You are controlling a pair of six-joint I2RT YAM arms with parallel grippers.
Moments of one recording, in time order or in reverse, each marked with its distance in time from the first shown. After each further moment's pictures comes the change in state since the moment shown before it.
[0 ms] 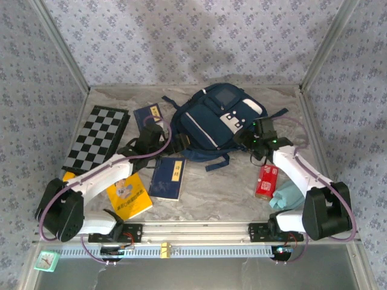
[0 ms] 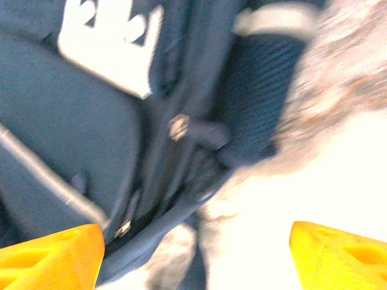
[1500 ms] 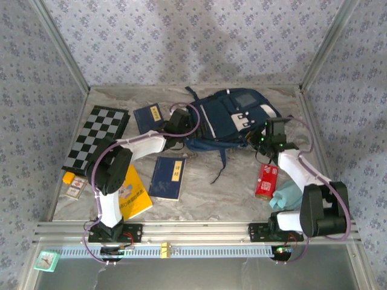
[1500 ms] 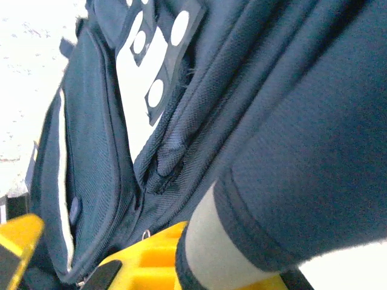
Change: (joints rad) left arm -0.005 0.544 0.393 0.107 -0.151 0.117; right arm -0.078 -0.025 -0.129 0.294 -0.130 0.003
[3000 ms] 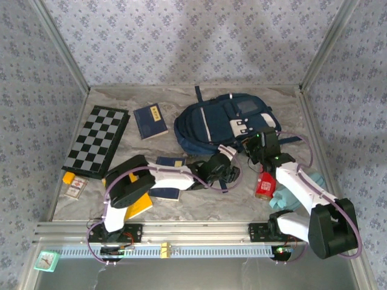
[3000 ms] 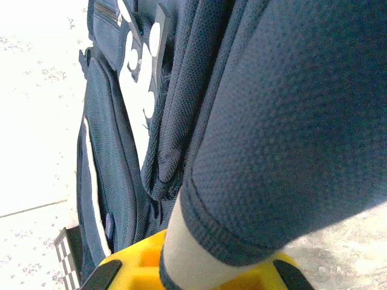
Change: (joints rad) left arm -0.514 0.090 -0.072 0.251 -0.256 0.320; right arm 0.145 -0.143 -0.084 0.006 0.147 0.412
